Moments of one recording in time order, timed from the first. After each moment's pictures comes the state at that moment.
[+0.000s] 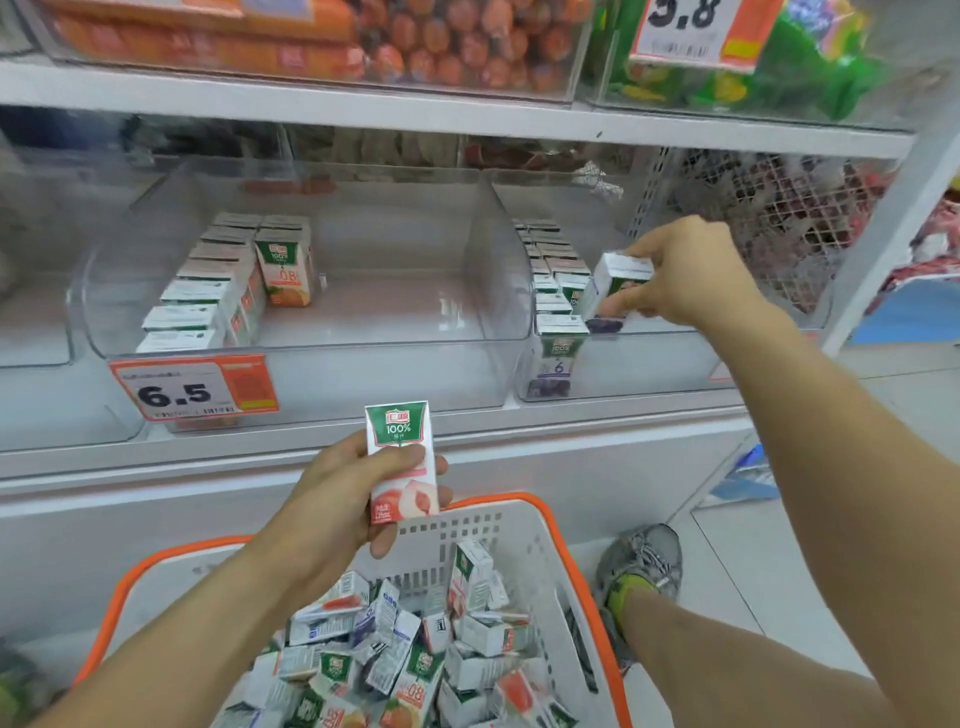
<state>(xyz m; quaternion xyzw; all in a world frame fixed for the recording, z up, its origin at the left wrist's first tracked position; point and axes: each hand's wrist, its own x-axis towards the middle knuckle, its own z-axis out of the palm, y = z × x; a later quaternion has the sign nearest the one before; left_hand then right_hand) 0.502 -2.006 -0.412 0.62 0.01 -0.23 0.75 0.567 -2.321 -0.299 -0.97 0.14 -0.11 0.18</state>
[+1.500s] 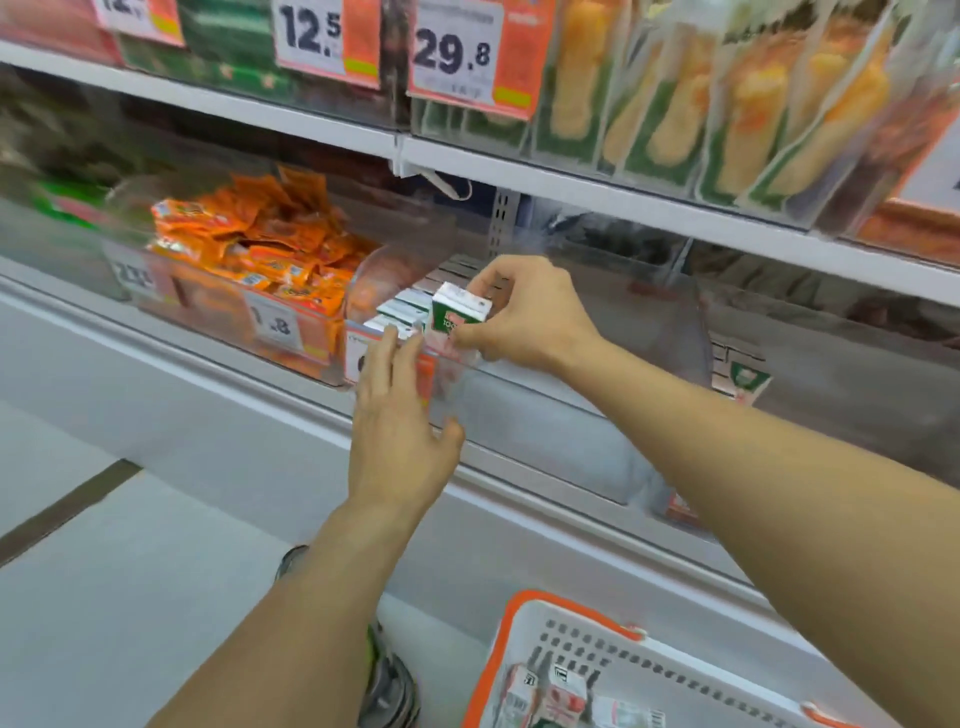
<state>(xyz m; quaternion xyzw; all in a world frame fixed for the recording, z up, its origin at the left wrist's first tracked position) 0.561 -1.650 -0.424 0.87 0.10 0.33 0.36 0.648 -1.759 -0.304 -0.89 -0.27 -0.07 0.36</state>
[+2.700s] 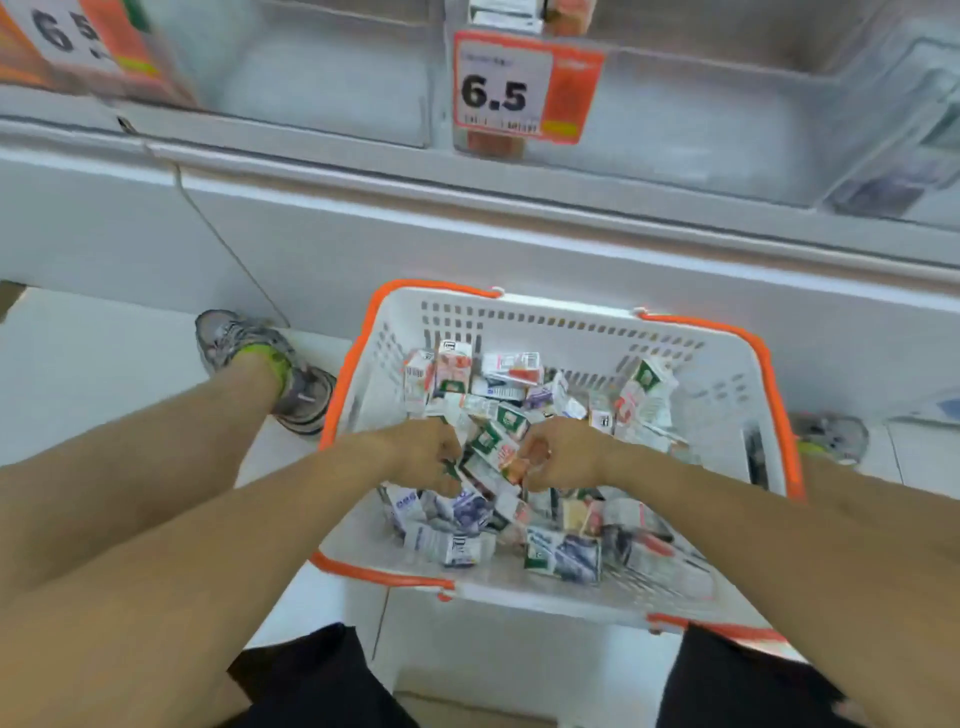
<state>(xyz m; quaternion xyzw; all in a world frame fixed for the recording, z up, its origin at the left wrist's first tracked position) 0.424 -1.835 -0.597 0.85 -0.08 -0.48 0.19 0.436 -2.060 -0.601 -0.87 -0.13 0.43 0.21</state>
